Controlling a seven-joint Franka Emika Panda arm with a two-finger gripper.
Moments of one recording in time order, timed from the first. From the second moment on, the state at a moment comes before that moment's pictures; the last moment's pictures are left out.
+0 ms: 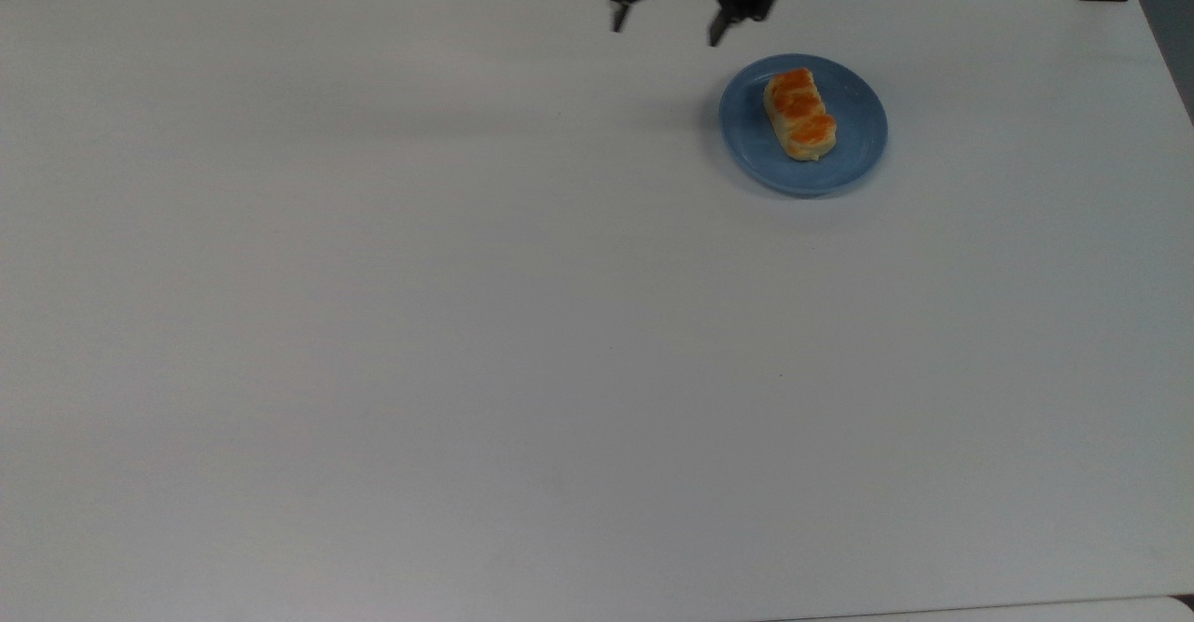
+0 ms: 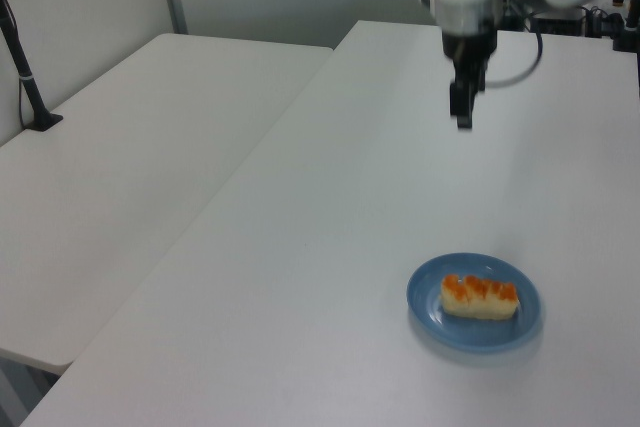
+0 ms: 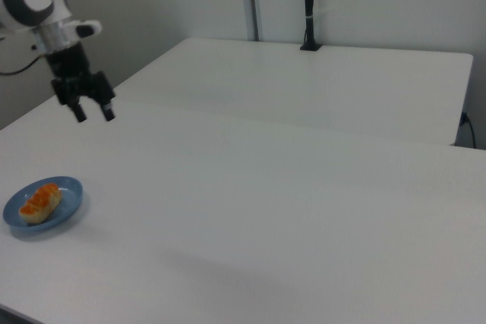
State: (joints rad) arm 0.17 0.05 0.17 -1.69 -0.21 1.63 0.35
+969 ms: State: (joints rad) arm -0.01 0.02 -0.05 -1.50 -0.06 1.63 0.06
